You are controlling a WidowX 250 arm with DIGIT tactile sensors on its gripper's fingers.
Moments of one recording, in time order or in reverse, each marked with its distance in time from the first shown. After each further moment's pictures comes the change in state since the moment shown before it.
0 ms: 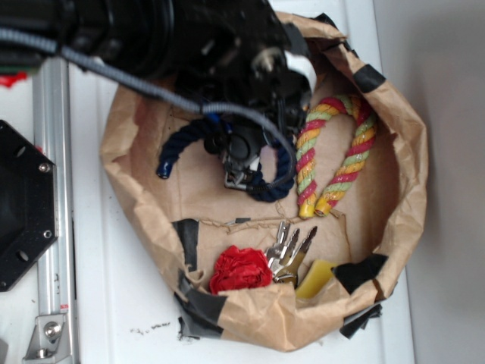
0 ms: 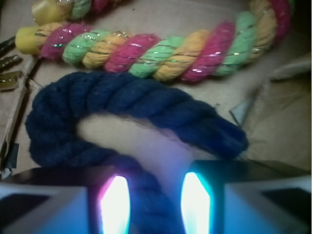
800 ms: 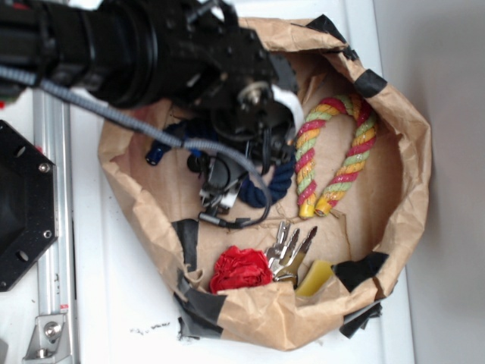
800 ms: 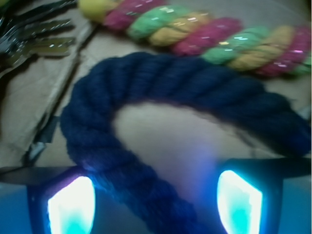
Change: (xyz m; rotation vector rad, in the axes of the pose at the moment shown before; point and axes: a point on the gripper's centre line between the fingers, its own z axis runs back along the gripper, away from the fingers) arm -0.009 -0.009 0.001 -0.074 -0.027 -0.112
